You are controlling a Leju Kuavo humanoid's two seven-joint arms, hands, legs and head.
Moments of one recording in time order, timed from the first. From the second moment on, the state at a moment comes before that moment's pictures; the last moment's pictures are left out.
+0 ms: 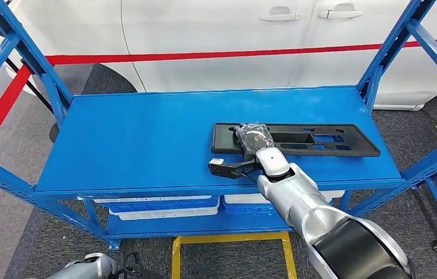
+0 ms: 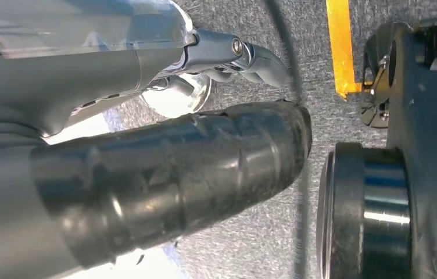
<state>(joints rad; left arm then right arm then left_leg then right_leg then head) -0.43 0.11 -0.90 -0.27 -0.57 -0.80 -0.12 -0.97 0.20 0.73 -0.28 1.28 -0.29 0.05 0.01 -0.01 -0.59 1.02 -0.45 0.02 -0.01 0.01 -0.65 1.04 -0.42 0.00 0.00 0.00</state>
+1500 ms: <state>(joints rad) -0.41 0.13 -0.84 -0.27 -0.53 -0.74 -0.07 -0.94 0.22 0.70 -0.60 1.25 -0.61 -0.19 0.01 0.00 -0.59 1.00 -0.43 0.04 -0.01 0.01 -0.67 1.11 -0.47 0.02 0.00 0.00</state>
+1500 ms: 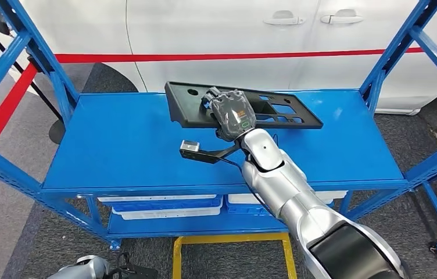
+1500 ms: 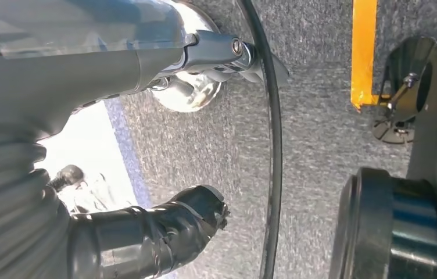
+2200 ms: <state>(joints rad) -0.42 0.12 -0.89 -0.27 -0.66 -0.69 -0.16 -0.90 0.16 0.77 -0.77 1.31 -0.68 -0.20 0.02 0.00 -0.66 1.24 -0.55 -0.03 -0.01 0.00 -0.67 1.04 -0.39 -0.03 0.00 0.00</state>
